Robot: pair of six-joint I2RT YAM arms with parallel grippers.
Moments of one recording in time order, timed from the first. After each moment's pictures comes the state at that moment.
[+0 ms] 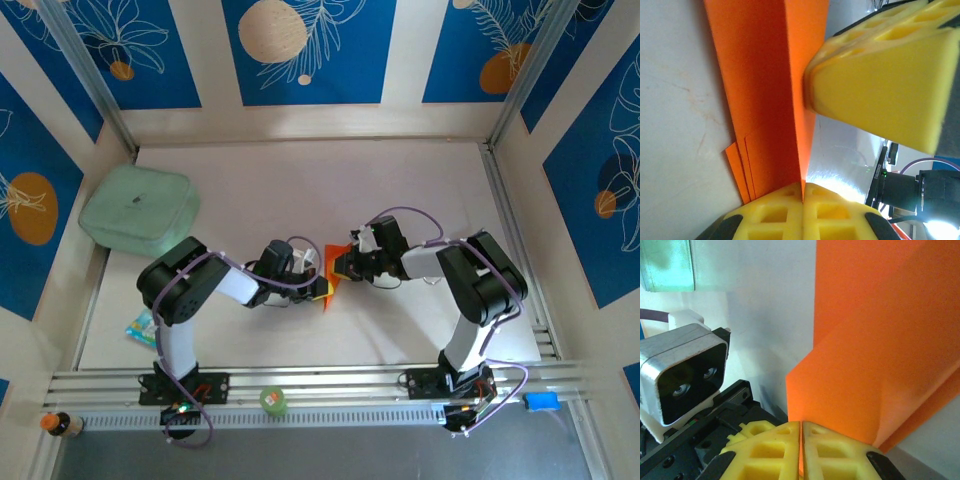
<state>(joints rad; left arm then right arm) -0.70 1.90 0.64 0.61 0.71 -0.94 0.43 1.76 0.70 0.17 -0.75 0.76</state>
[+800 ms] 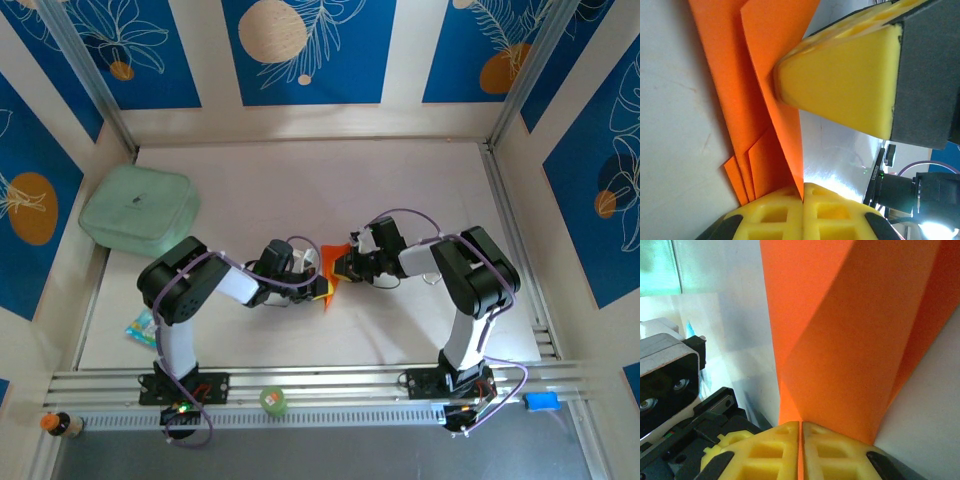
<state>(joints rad) -0.70 1.91 0.65 0.60 0.72 -0.96 0.42 1.81 0.72 0.16 -0.76 0.76</state>
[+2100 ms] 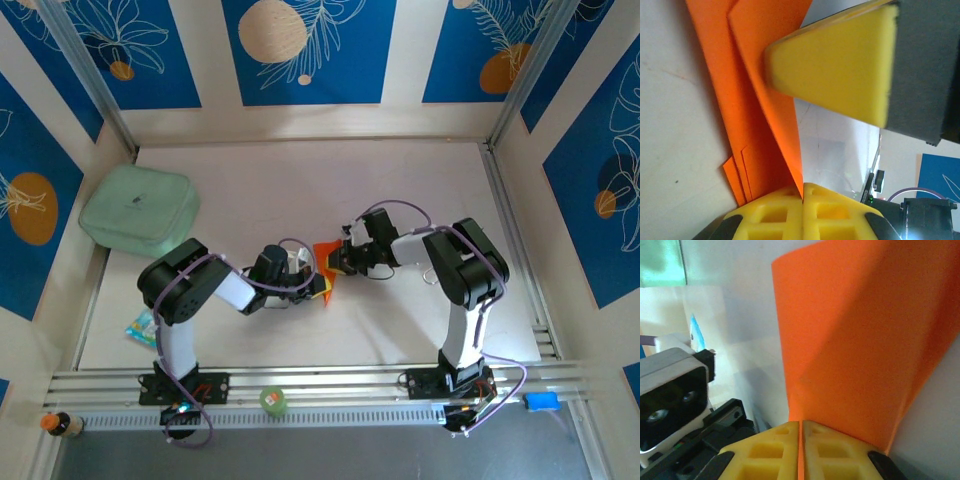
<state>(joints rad) -0.69 1.91 0.57 0.78 0.62 -1.09 0.43 1.90 0.86 0.07 -0.80 0.69</state>
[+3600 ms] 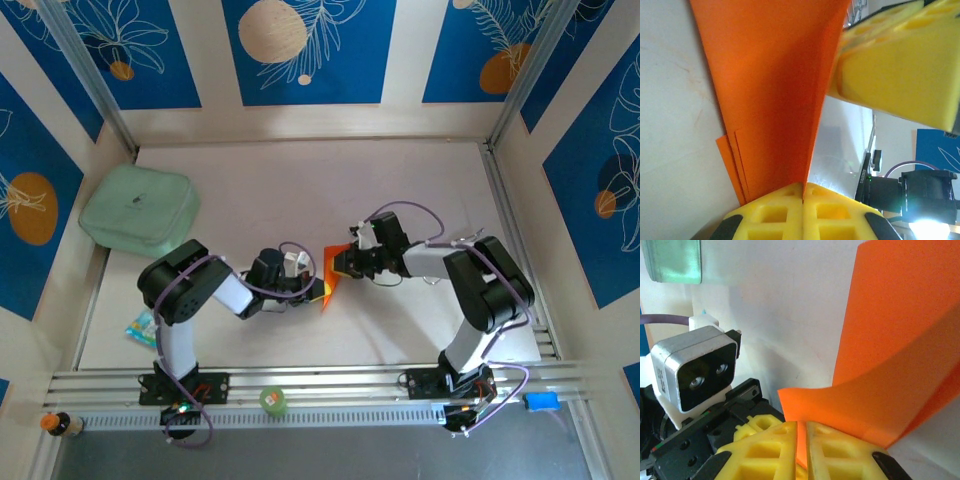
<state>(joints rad) -0.69 1.91 0.52 0.87 0.69 -1.03 0.44 1.71 0.74 0.08 -0.75 0.70</state>
